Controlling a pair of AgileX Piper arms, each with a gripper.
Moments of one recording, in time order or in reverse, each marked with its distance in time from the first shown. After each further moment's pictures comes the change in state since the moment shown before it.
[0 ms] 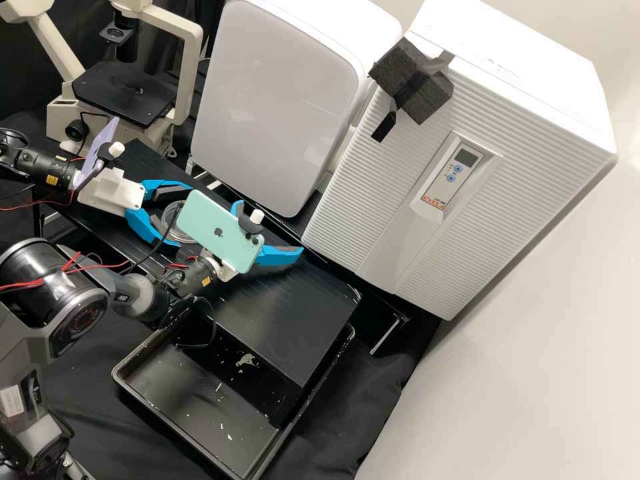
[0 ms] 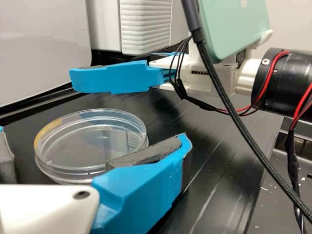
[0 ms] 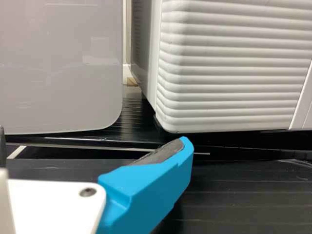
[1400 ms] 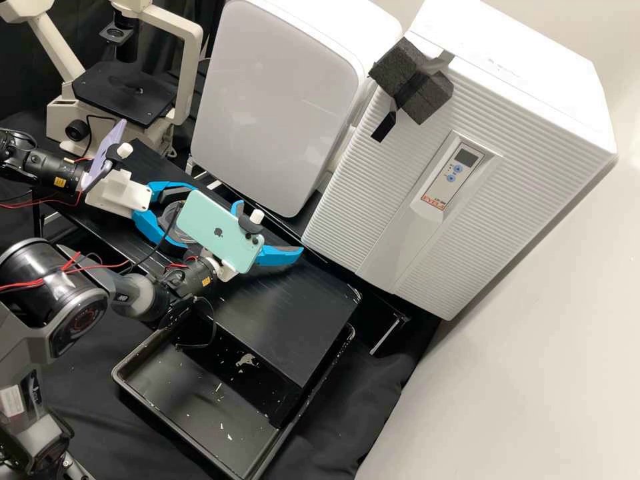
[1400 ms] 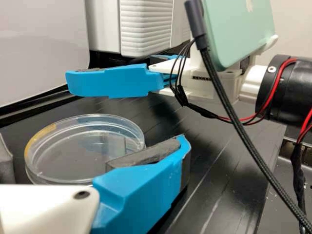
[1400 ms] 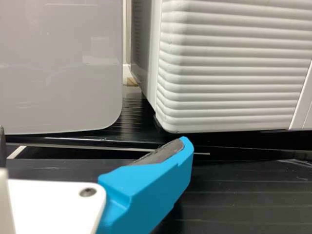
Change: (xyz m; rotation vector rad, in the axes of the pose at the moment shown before) left arm 0.010 0.003 0.002 -0.021 -0.005 -0.005; right arm 0.000 0.000 0.000 0.000 0.000 0.000
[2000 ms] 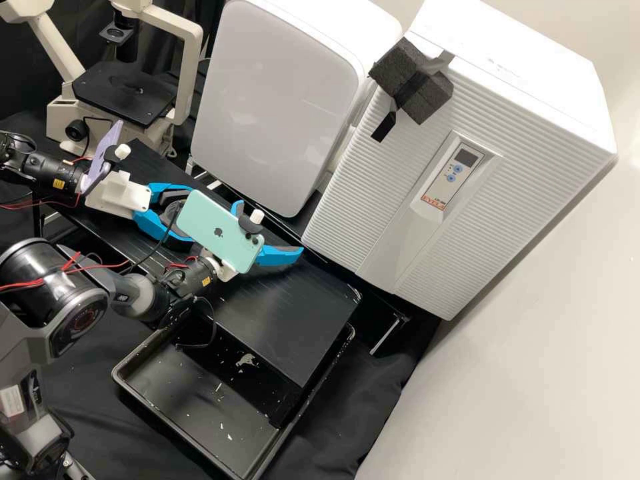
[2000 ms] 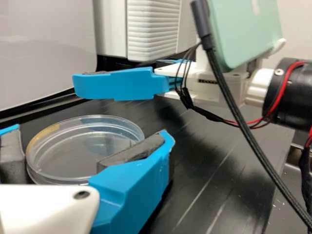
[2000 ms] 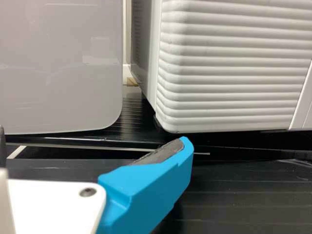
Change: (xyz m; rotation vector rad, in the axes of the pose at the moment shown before) left arm 0.000 -0.004 0.000 -0.011 -0.009 0.012; right arm 0.000 0.000 0.000 0.000 0.000 0.000
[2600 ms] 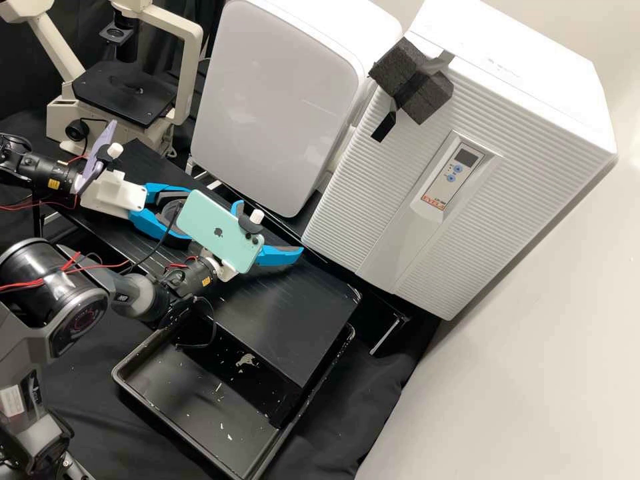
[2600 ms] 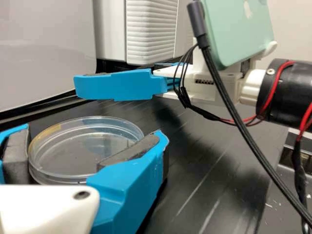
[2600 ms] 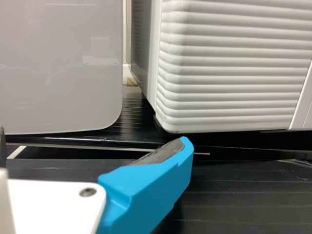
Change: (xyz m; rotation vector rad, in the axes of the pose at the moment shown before) left arm -0.014 -0.005 -0.005 -0.002 0.004 0.019; right arm 0.000 0.000 0.000 0.000 0.000 0.000
